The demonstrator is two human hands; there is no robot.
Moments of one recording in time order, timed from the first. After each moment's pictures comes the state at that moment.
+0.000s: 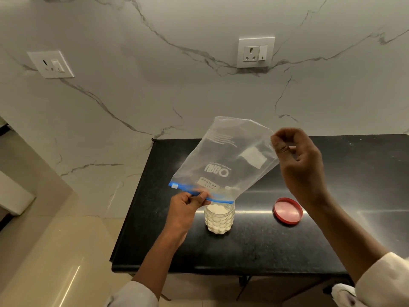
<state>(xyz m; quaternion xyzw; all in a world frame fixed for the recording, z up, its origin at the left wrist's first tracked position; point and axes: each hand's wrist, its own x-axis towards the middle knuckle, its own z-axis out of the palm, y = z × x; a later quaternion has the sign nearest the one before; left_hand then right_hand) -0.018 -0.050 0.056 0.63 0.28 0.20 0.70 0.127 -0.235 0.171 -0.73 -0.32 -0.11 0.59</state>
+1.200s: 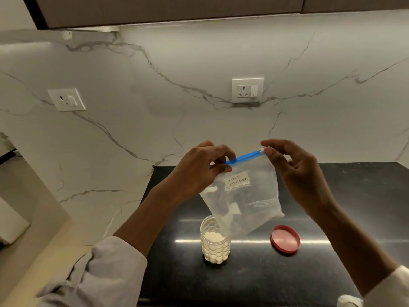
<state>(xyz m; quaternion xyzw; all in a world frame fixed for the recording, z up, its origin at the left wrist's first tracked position) 0.040 -0.046 0.226 0.94 -0.05 0.27 0.20 0.138 -0.246 0.218 -0.74 -0.37 -0.08 0.56</state>
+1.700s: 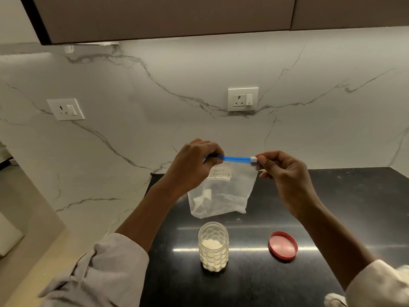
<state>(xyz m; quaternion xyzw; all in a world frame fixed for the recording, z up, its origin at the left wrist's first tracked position) 0.054 -0.032 0.237 0.93 -0.02 0.32 0.17 0.150 -0.236 0.208 -0.64 -0.30 0.04 0.71</state>
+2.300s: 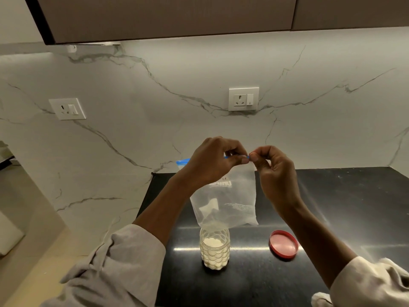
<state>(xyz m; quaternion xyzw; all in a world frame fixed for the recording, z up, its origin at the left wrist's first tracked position) 0.067 -0.063 0.253 0.93 -0.06 0.27 0.24 0.129 -0.212 0.209 -0.70 -0.32 -0.12 0.63</state>
